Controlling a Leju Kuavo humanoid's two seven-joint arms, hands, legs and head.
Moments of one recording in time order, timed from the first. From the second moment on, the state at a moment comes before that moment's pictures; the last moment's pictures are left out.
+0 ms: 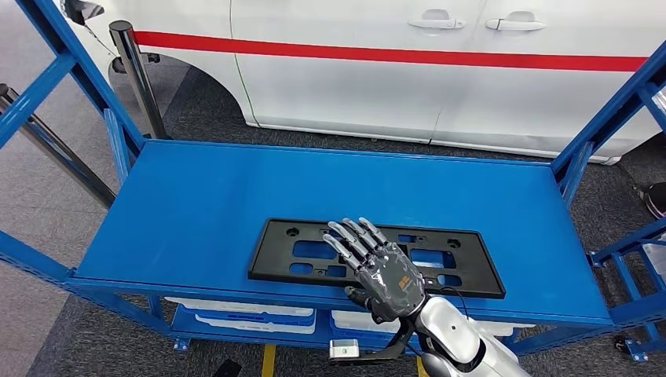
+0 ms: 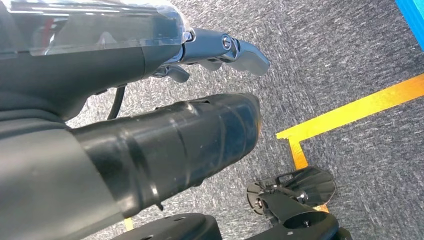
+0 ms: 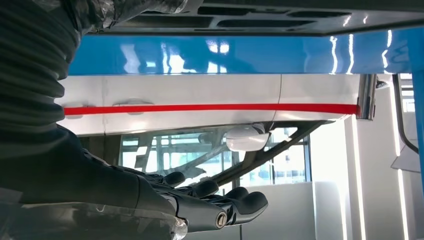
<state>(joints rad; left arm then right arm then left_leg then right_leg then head) -0.12 -0.21 0.85 -0.21 -1.24 0.14 -0.26 -0.35 -0.27 0.87 -1.52 1.06 -0.43 -0.27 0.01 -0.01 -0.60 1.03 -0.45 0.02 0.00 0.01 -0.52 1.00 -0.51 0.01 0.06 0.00</state>
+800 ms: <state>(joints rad) -0.12 -0.21 0.85 -0.21 -1.24 0.14 -0.26 -0.34 -0.27 0.86 -1.47 1.04 -0.41 -0.28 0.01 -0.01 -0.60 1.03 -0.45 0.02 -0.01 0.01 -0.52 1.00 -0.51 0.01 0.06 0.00</state>
